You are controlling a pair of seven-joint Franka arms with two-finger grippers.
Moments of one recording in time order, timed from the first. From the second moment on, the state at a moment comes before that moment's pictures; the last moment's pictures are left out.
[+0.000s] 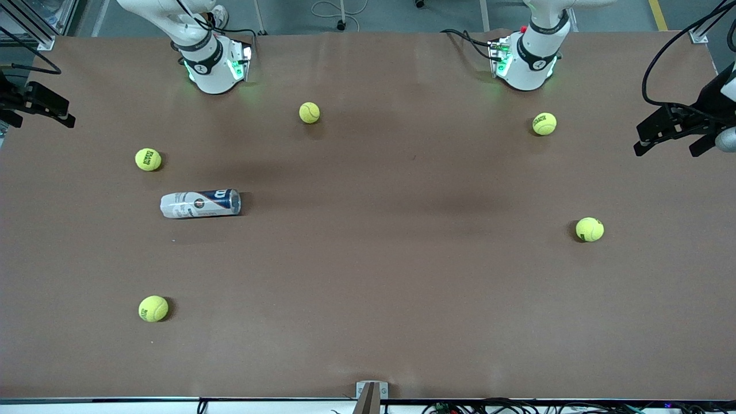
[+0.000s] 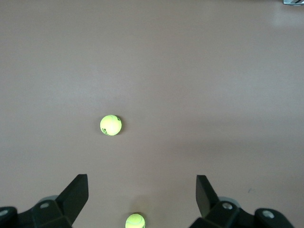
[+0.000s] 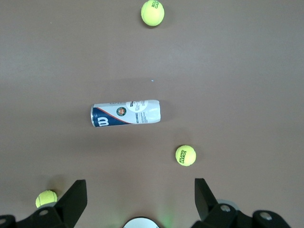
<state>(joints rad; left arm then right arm) -0.03 -0.02 -0.02 -1.52 -0.02 1.60 -0.04 0.00 -0.11 -0.07 -1.61 -0.02 1.45 -0.06</state>
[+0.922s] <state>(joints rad) -0.03 -0.02 -0.02 -1.52 0.01 1.60 -0.04 0.00 -0.11 -0.08 -1.60 -0.01 1.44 -0.07</state>
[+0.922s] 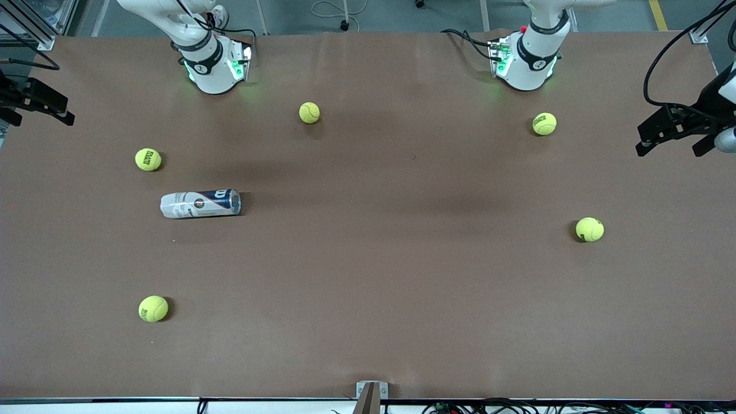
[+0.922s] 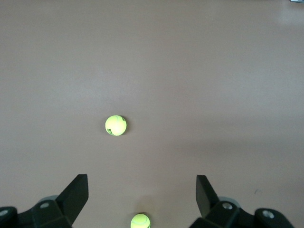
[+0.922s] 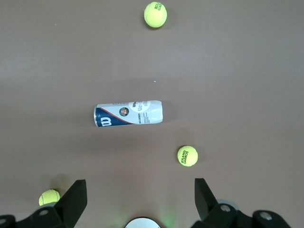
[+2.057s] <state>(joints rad) -0.03 -0.02 -0.03 -1.52 0.01 1.60 -0.04 -0.03 0.01 -0.08 -1.61 -0.08 1.52 0.43</state>
